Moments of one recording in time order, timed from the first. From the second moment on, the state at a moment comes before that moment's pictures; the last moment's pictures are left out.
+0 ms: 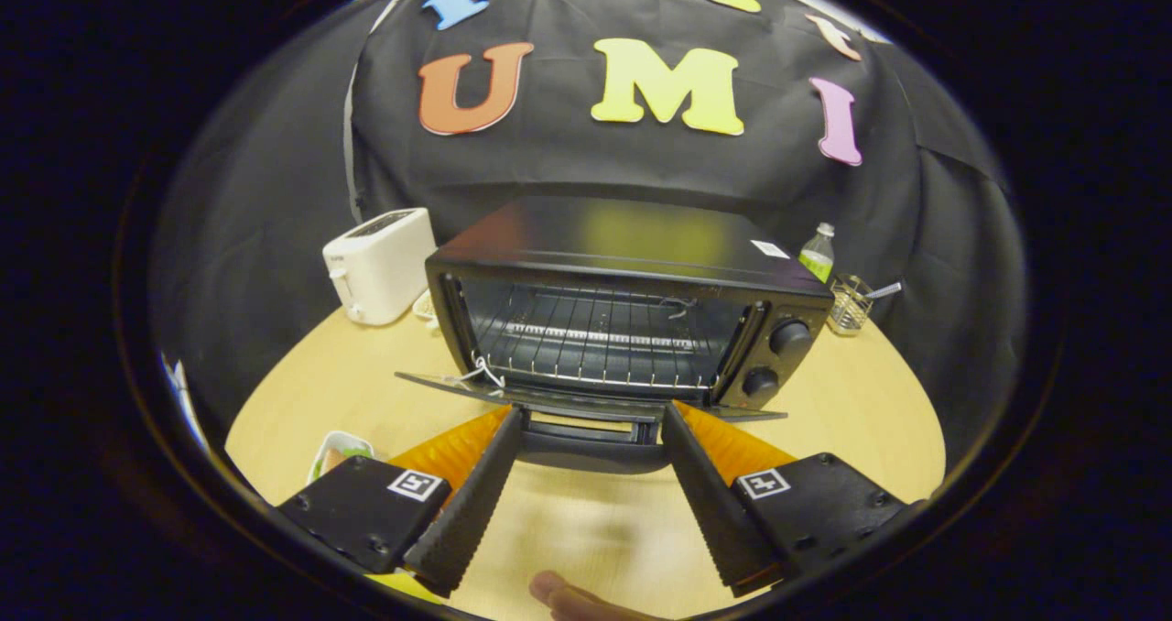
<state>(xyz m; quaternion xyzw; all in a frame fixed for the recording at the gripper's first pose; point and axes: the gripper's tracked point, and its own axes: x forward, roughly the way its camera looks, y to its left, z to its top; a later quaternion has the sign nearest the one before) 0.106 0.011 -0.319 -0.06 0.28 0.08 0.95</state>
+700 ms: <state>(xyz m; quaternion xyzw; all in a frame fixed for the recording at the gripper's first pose) 0.066 -0.013 -0.415 0.01 0.29 0.02 0.96</state>
